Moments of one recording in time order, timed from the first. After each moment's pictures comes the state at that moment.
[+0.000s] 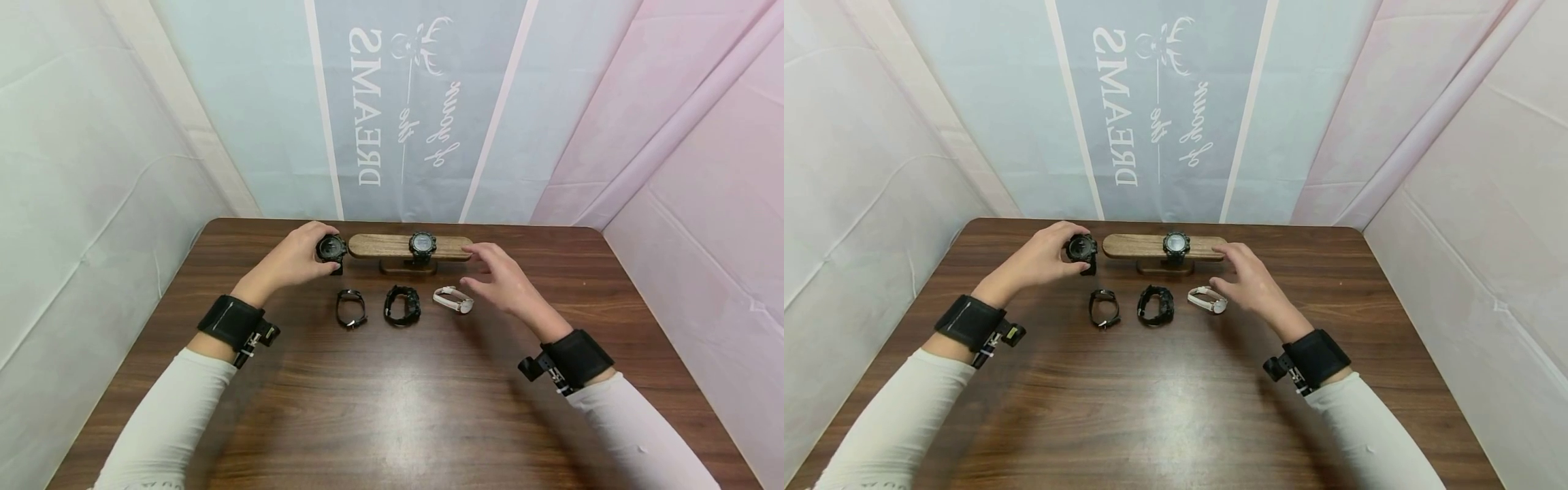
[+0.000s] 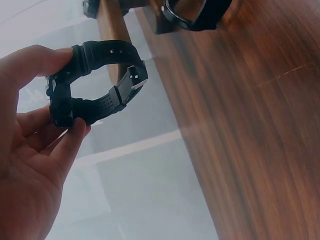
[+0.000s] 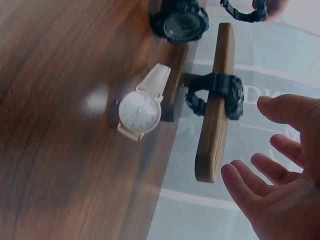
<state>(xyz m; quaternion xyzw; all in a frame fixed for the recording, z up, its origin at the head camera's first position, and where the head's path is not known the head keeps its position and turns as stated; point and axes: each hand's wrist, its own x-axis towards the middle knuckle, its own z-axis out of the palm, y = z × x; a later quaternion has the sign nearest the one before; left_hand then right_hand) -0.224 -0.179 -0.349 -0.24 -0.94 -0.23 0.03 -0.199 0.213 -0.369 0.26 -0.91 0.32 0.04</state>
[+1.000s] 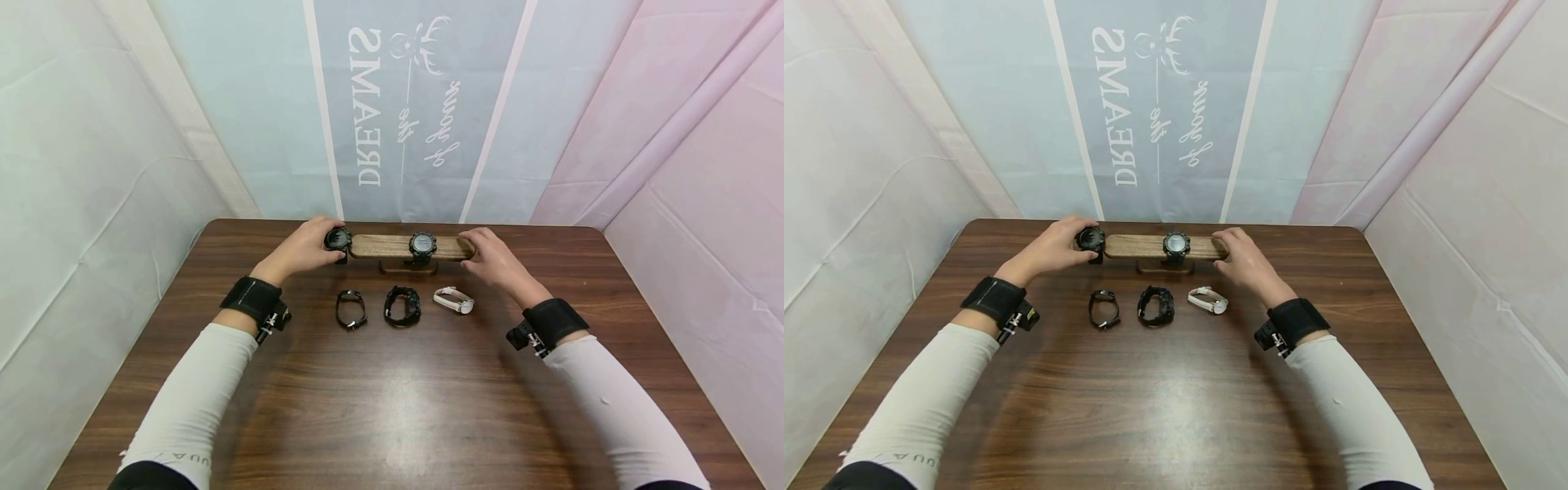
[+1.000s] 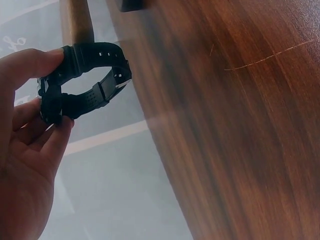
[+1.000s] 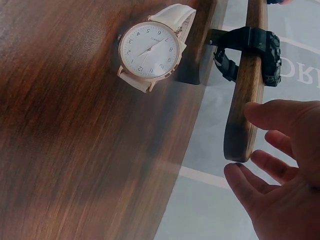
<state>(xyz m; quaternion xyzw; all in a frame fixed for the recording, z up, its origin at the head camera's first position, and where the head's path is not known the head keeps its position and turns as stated) -0.263 -0.176 -0.368 -0.23 -0.95 -0.22 -0.01 -0.252 0.209 -0.380 0.21 -0.95 0.23 -0.01</state>
